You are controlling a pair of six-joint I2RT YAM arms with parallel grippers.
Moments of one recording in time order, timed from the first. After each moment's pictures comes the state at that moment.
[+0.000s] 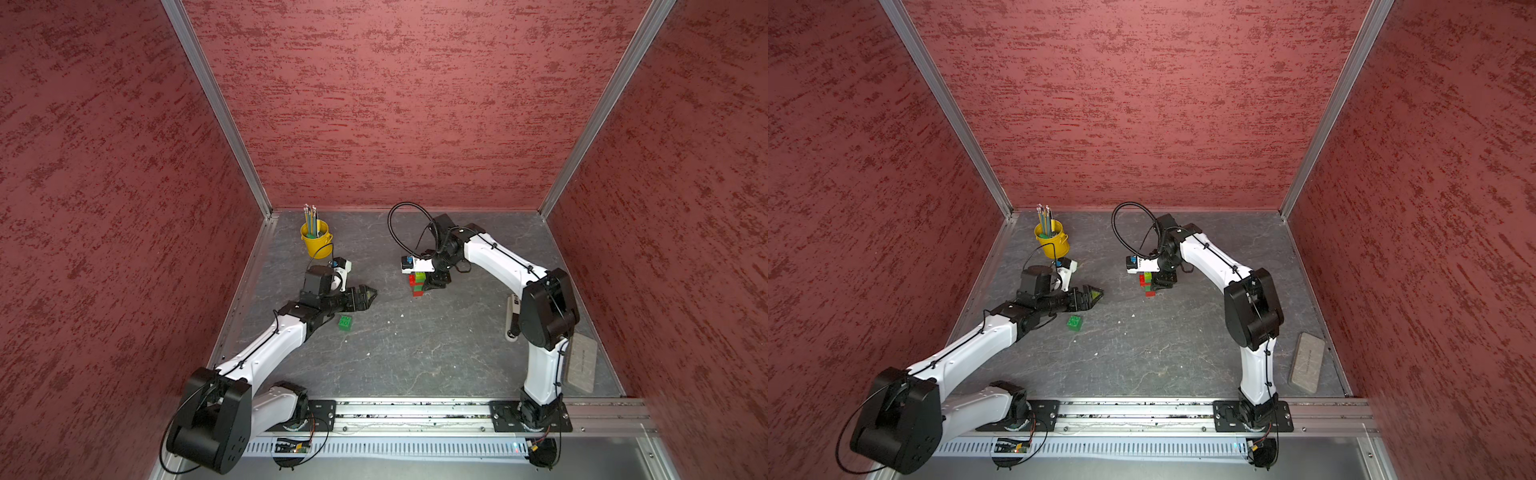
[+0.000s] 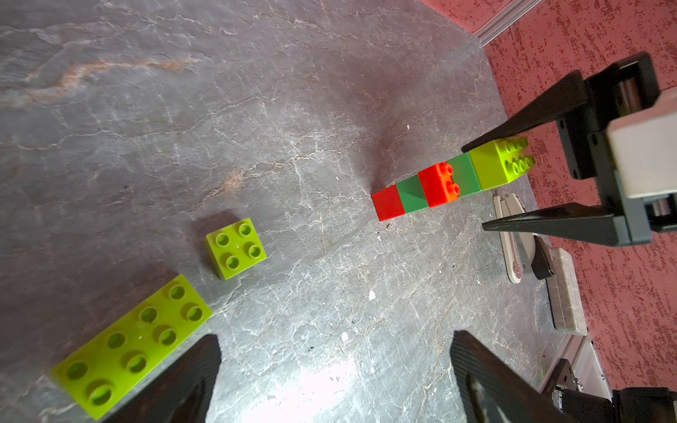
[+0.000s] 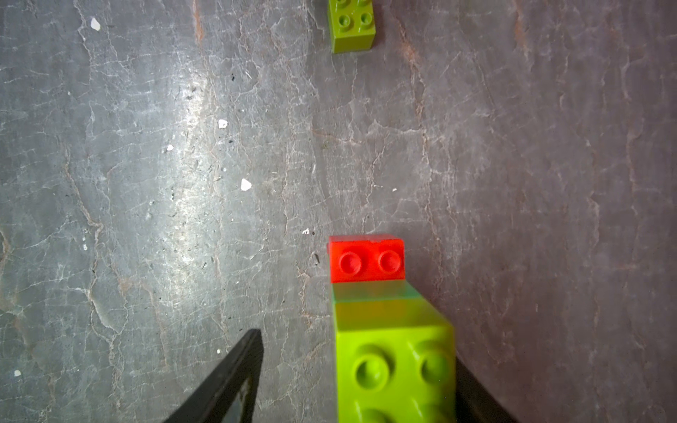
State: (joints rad) left arm -0.28 1.14 0.59 -0.15 0.41 -0.42; right arm 0.50 1.96 1.67 -0.98 -0.38 -1.14
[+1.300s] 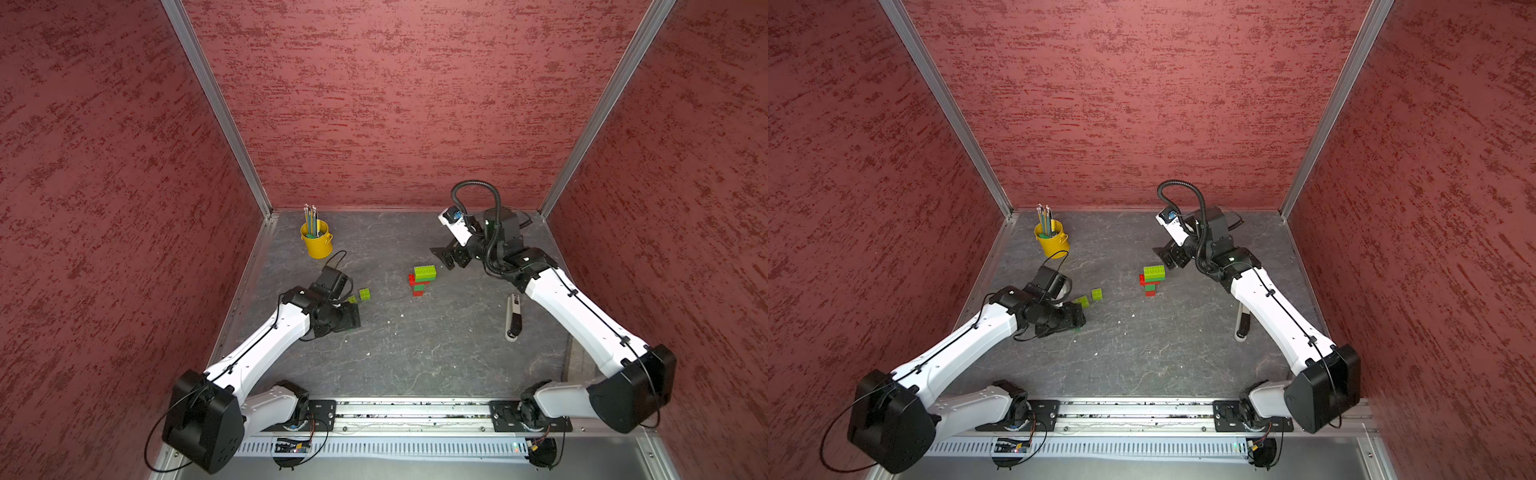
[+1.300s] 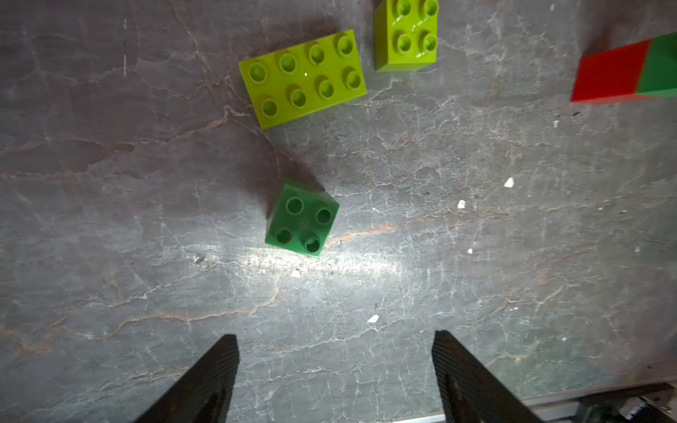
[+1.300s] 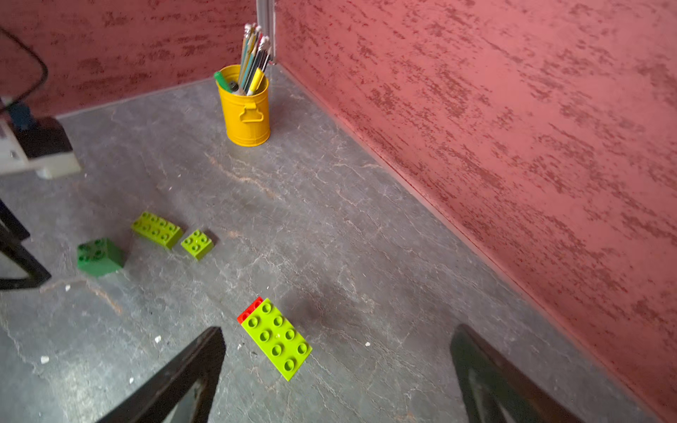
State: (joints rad) left arm -0.44 1.20 0.83 -0.92 0.08 -0.60; right arm 0.42 1.37 1.27 -0.37 -0.26 -0.29
